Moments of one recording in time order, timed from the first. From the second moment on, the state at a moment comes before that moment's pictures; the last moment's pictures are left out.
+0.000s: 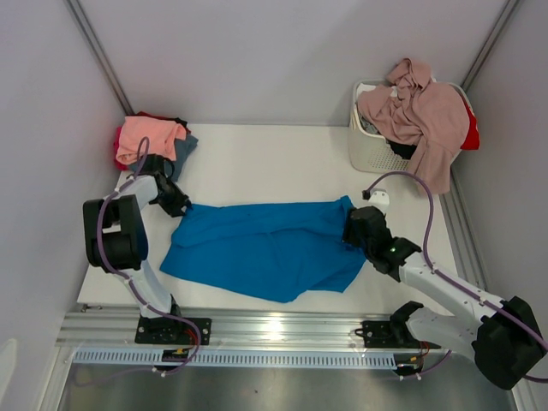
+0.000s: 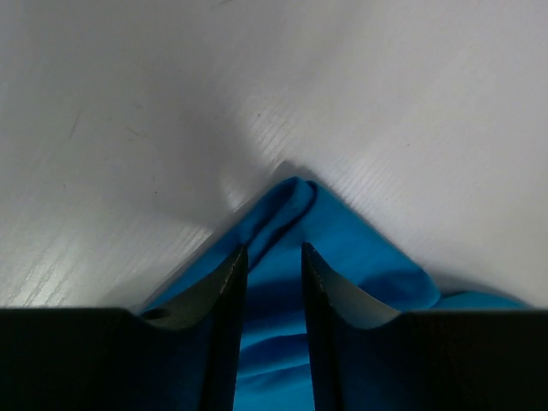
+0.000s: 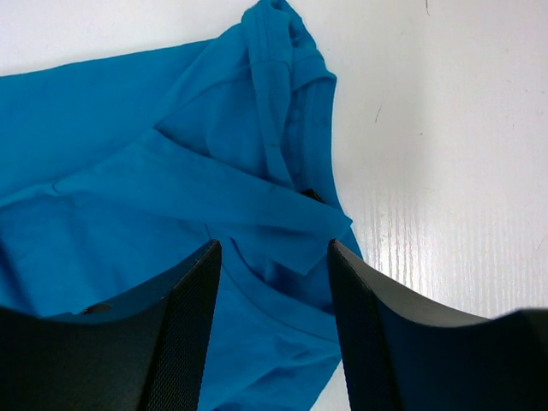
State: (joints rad) left arm 0.16 1.79 1.13 -0.51 0.12 -0.59; right arm 0.61 1.03 0.58 -0.25 0.44 0.52
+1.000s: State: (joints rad) left arm 0.15 1.69 1.22 -0.61 0.14 -0.54; right arm 0.66 0.95 0.55 -0.28 0.44 0.55
